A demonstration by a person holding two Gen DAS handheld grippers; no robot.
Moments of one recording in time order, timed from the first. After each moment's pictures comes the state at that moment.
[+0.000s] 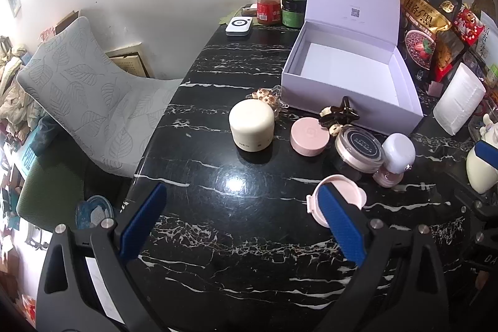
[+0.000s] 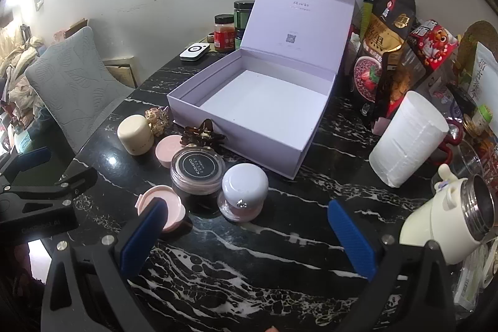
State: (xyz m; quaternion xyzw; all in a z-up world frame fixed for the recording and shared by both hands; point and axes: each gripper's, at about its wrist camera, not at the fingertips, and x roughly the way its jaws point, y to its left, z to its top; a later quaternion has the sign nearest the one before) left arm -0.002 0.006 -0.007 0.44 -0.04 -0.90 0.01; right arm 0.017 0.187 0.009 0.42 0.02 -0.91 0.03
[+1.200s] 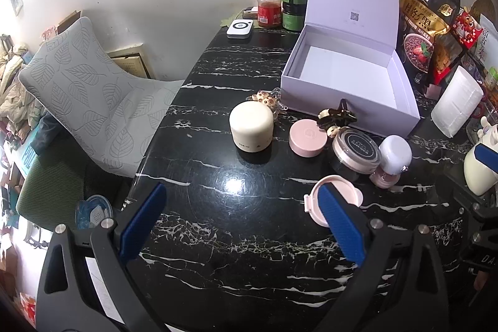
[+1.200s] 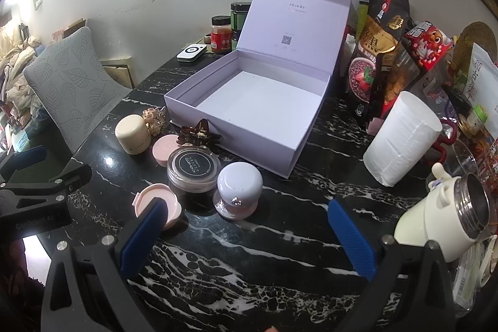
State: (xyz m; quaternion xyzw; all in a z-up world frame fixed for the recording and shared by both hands) left arm 0.003 0.009 -0.002 0.44 -0.04 -0.90 0.01; right arm 0.021 0.189 0.010 0.42 0.02 -0.91 0.02
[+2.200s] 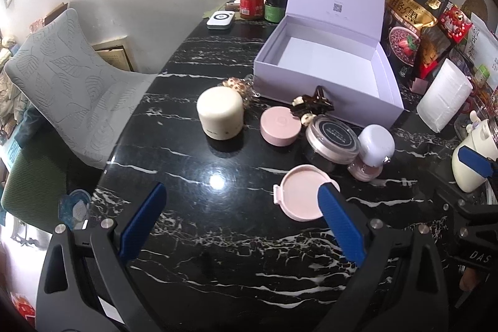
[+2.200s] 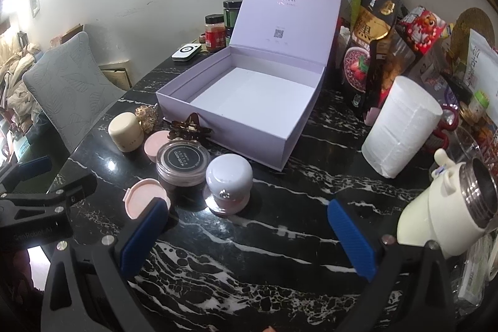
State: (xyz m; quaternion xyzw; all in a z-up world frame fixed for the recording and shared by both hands) left arm 0.006 0.031 -0.023 0.45 -0.02 -0.89 -0.02; right arm 0.024 0.207 -0.008 0.41 0.00 -0.91 0.02
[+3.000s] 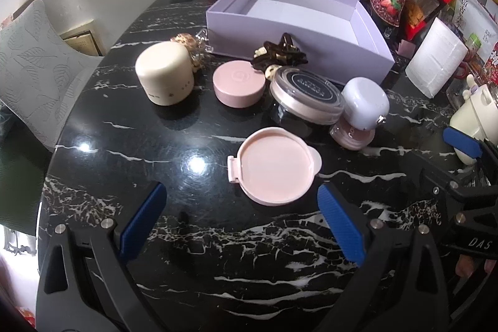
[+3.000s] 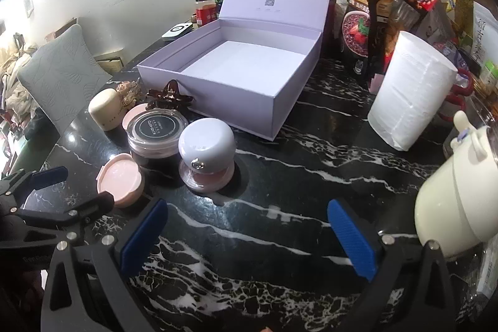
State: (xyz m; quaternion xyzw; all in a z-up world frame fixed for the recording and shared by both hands) left arm -0.004 0.059 -0.075 0.49 -0.02 -0.87 -0.07; right arm 0.017 0.222 -0.050 0.44 -0.01 -0.90 0.03
